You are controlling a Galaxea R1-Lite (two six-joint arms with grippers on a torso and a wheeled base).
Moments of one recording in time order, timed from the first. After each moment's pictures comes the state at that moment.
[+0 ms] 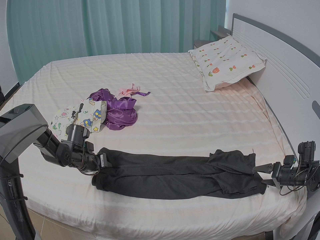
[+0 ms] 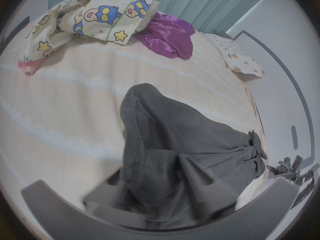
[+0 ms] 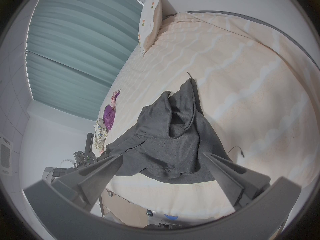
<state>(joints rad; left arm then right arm) -0.12 2.20 -0.96 -0.32 -0.31 -0.33 -0.15 1.77 -0.25 -0.78 0.58 0.55</state>
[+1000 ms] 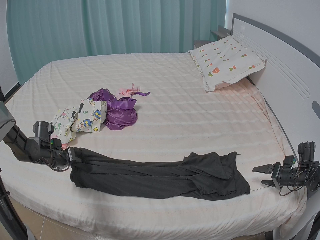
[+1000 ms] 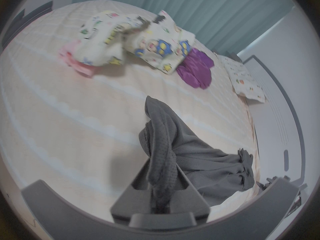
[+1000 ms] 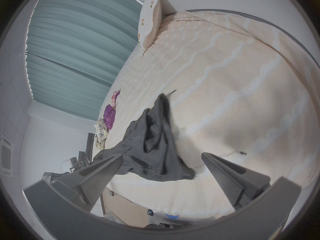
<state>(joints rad) 0.14 2.02 -0.82 -0.30 -0.40 -0.33 -0.15 1.78 -0.24 -0.78 0.59 0.55</state>
